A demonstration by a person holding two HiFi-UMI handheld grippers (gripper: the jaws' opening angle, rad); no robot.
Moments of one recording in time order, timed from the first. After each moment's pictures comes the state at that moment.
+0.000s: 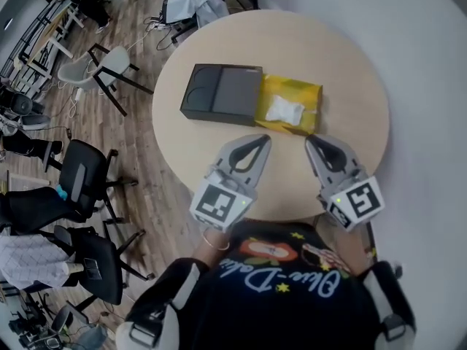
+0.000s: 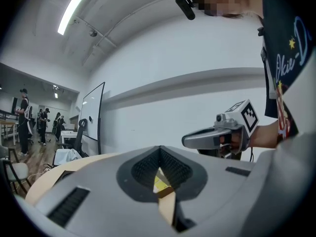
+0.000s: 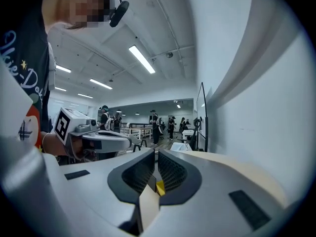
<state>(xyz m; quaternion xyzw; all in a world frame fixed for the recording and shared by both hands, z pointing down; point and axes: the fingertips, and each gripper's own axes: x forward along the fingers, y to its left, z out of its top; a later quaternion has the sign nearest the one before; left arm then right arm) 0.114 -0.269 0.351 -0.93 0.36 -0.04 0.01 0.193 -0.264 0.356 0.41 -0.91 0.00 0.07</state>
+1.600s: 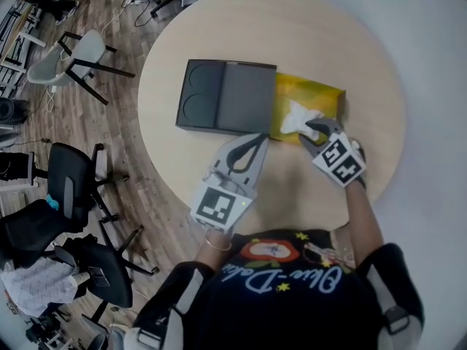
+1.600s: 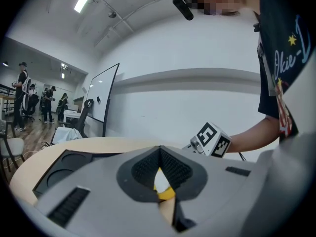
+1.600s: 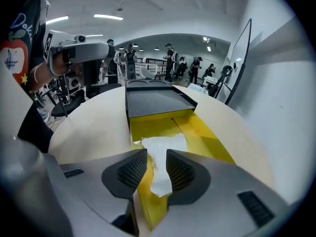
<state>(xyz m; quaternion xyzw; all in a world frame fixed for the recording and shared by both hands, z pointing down) 0.071 -0.372 0.420 -0.93 0.36 -0.04 -0.08 0.186 -0.393 0.563 0.29 -0.83 0.07 0.46</state>
